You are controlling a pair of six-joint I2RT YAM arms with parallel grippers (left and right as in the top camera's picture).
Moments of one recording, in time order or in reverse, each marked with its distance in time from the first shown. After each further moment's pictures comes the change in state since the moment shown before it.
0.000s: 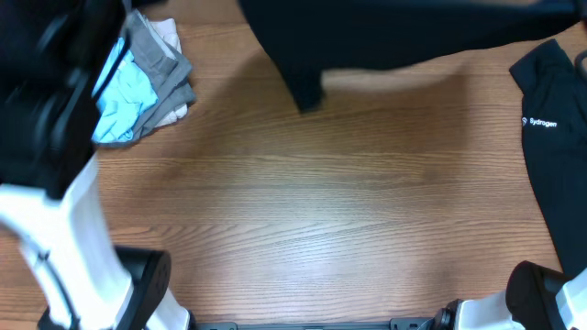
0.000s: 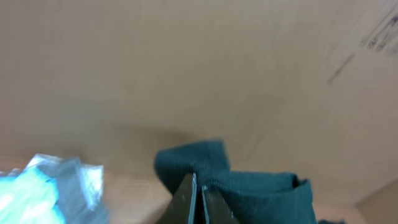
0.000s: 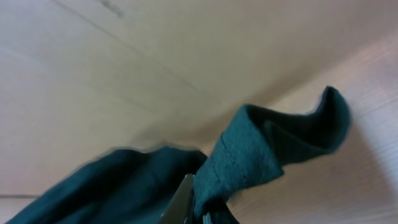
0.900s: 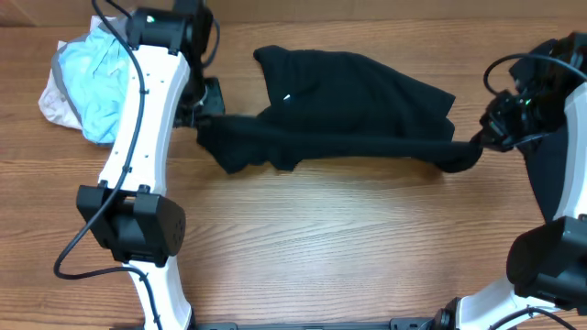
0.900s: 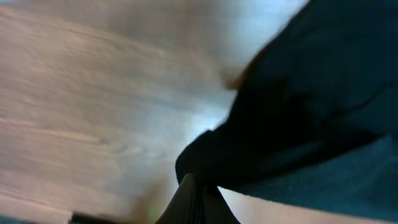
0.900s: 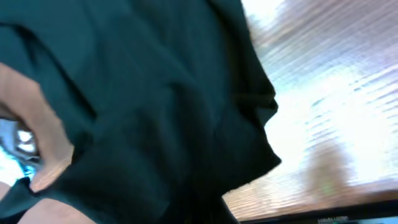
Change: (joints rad) left arm 0.006 0.237 -0.775 -0.385 -0.018 -0.028; right arm 0.027 0.131 -0.766 -0.208 0.141 -0.201
